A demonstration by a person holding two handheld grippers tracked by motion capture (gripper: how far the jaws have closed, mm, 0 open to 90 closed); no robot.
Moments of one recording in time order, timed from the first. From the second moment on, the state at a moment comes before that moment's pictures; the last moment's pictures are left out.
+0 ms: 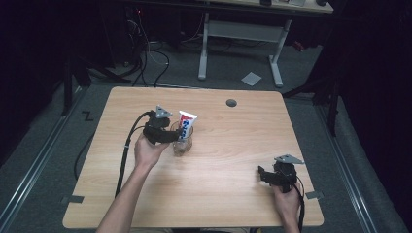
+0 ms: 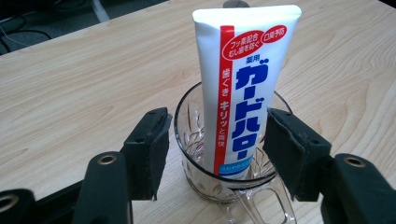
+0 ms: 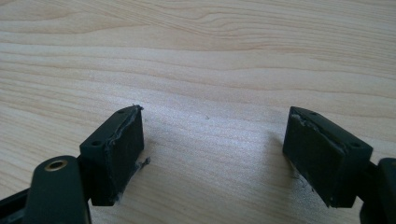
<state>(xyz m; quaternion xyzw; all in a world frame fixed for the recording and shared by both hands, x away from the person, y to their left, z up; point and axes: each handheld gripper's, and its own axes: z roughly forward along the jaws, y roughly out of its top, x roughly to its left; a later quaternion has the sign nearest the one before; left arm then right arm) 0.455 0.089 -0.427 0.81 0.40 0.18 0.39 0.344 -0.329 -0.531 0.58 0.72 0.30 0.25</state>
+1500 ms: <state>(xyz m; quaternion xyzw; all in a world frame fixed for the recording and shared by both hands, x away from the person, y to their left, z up) 0.433 0.136 -0.407 0.78 0.43 0.19 0.42 0.344 -0.329 -0.531 0.58 0.72 0.30 0.25</state>
